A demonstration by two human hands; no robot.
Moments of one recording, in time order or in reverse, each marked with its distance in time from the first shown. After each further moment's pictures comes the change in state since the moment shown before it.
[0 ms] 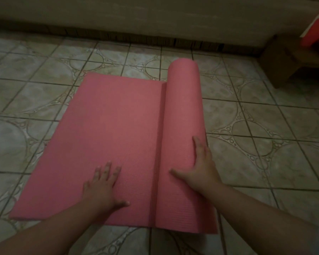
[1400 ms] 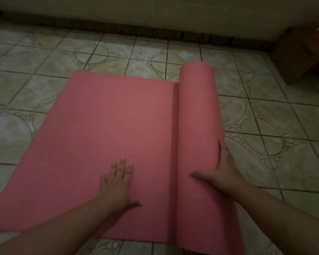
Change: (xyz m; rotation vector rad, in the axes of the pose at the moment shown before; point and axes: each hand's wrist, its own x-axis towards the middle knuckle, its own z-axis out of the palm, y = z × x) left_hand -0.001 0.029 0.009 -0.042 -0.049 0.069; right_hand 0.005 0.038 -0.023 0.144 -0.042 0.040
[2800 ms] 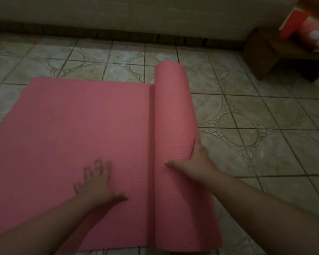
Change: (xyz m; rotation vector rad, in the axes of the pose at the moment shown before) left_hand 0.017 0.000 -0.016 -0.065 -0.004 -0.153; right_hand -0.007 -0.032 -0.001 -0.067 -0.053 0.159
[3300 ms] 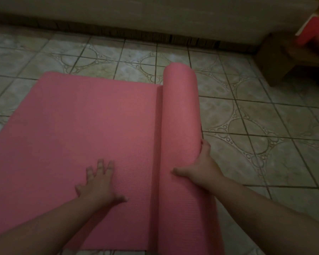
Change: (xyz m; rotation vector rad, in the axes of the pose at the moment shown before) left_hand -0.005 -0.013 -0.007 -0.006 -0.007 -0.045; right_hand 0.005 -0.010 0.013 0.099 0.035 -0.055
